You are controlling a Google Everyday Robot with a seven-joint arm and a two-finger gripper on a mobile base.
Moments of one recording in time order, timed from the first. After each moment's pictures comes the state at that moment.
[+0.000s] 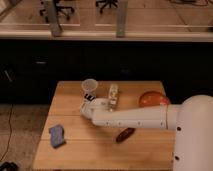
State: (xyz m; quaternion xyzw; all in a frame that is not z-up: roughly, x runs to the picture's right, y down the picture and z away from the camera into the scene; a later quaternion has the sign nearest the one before) arm -0.147 0.126 0.871 0.09 -0.26 -0.43 0.86
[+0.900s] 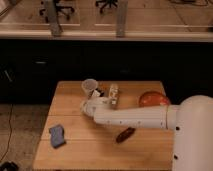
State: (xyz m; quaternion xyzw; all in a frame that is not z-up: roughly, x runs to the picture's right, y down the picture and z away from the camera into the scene) arm -0.142 0.115 0.883 0.10 -0.25 -0.43 0.86
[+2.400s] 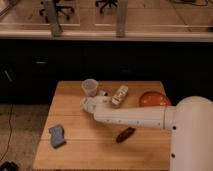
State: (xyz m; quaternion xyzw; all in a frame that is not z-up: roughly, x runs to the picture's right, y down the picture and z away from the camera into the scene) arm -0.139 0.096 0.902 0.12 -0.23 -0.44 0.86
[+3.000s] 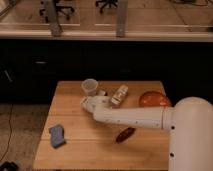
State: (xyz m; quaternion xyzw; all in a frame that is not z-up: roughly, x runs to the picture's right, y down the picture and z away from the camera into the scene) arm -0.140 0.086 0.912 0.14 -0.22 -0.43 0.86
